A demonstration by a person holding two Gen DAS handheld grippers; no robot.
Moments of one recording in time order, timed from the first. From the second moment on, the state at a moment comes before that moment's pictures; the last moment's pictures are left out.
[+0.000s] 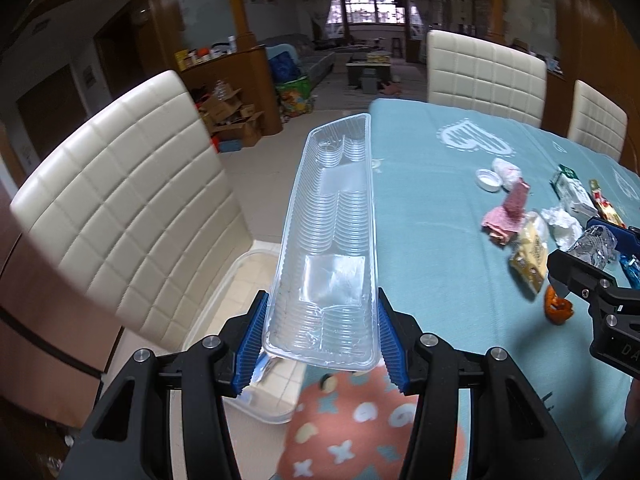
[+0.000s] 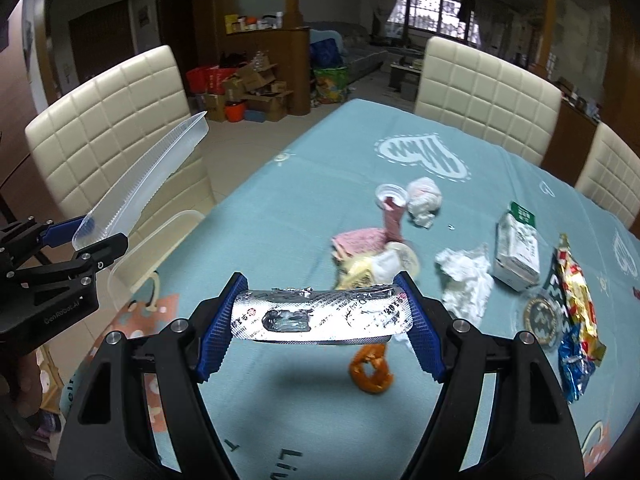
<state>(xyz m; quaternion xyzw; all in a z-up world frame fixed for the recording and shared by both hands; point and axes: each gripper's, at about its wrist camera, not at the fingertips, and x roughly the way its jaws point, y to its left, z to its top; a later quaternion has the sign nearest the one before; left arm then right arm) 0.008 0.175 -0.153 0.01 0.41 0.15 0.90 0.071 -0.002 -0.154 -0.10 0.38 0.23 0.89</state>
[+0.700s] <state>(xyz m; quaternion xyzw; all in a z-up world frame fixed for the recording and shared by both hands) -0.013 0.234 -0.148 -0.03 0.41 0.22 0.88 0.075 0.085 -0.141 -0.15 0.34 0.33 0.87</state>
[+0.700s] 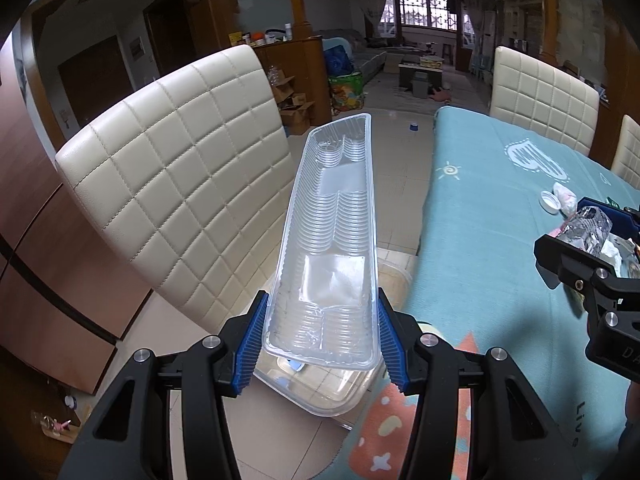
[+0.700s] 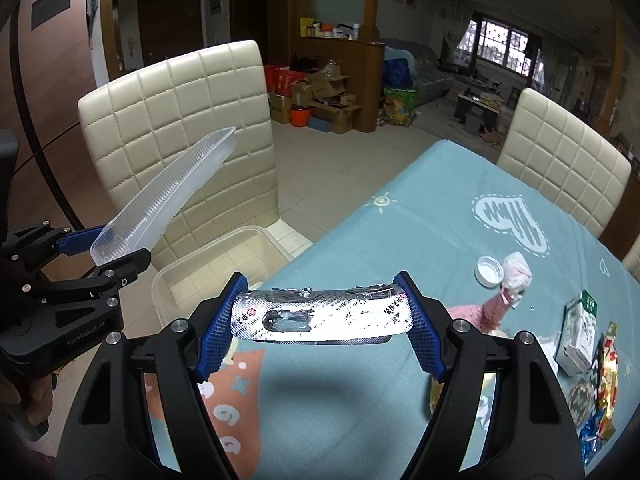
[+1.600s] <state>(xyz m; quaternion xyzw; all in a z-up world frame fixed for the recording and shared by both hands) 0.009 0.265 -0.162 -0.05 0.42 0.26 0.87 0.107 0.141 -0.152 -0.15 0.34 0.38 0.84</state>
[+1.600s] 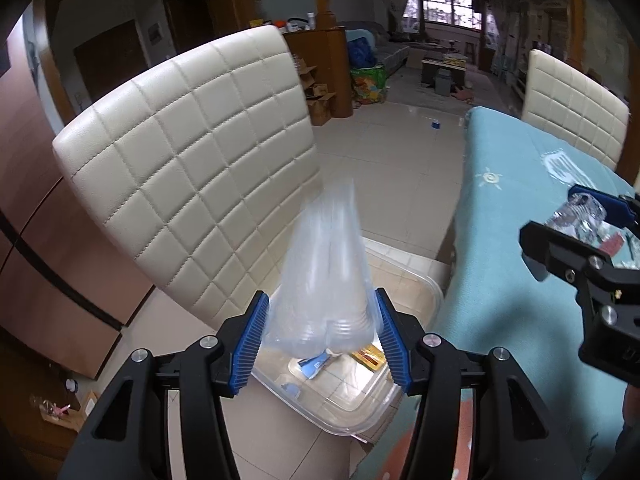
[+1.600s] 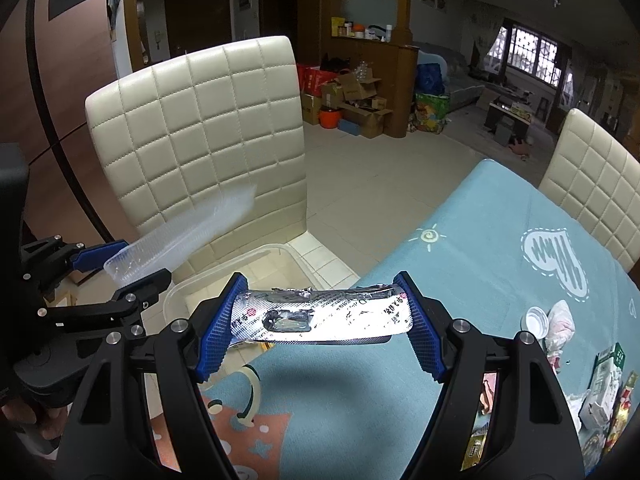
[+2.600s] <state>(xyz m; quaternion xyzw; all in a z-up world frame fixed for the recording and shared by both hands) -0.027 0.314 -0.188 -0.11 0.44 0.33 0.83 0.091 0.197 -0.174 -0.18 0.35 0.46 0.80</state>
